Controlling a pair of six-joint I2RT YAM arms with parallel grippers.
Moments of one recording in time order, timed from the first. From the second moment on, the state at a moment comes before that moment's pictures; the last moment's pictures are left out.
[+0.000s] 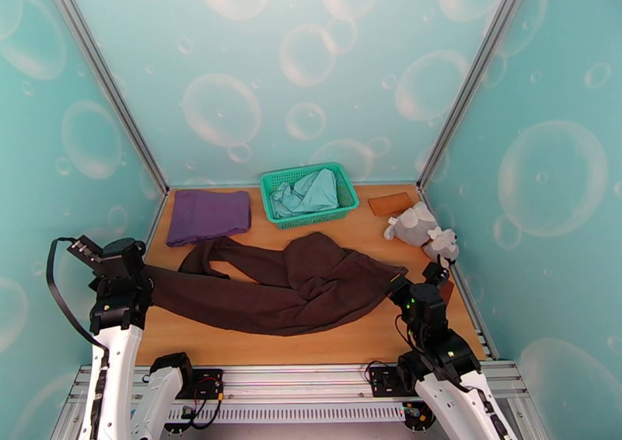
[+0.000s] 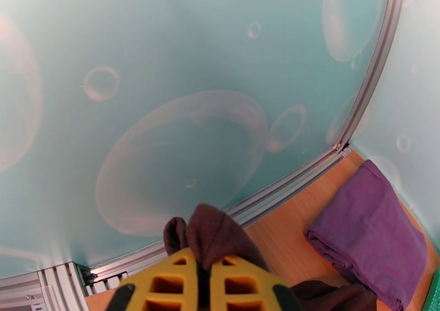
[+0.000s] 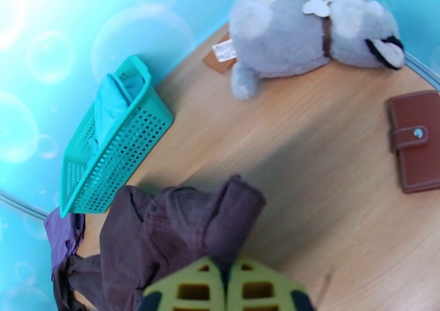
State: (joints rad) left arm 0.20 0.76 0.86 -0.59 -0.78 -0.37; right arm 0.26 0.29 0.41 -0.60 0.33 0.83
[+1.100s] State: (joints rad) left arm -0.28 1.04 0.86 -0.73 -0.61 -0.41; right arm 0.56 0.52 0.48 -0.42 0.17 0.68
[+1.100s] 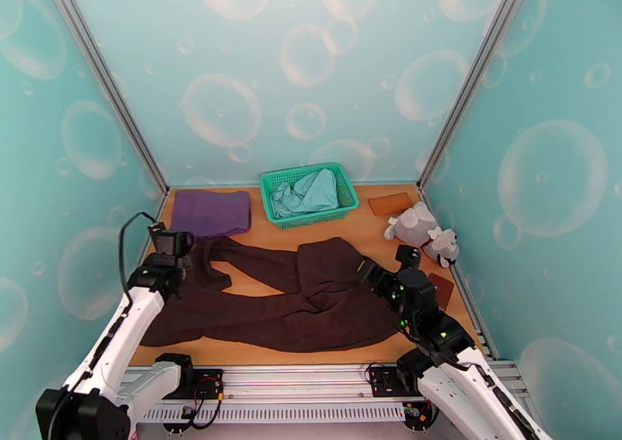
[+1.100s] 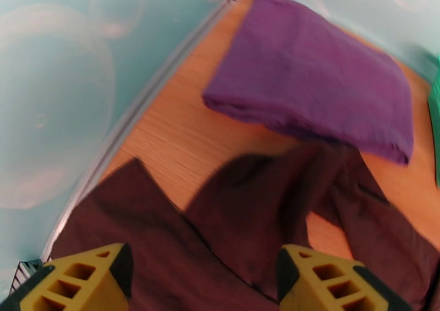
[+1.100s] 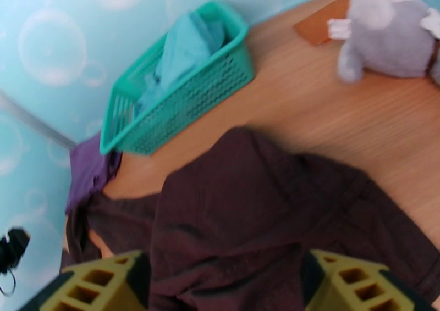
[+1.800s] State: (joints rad) left arm -0.26 1.17 0.77 -0.52 -0.50 -0.62; right arm 0.59 1.26 0.71 -0.12 0.20 0.60
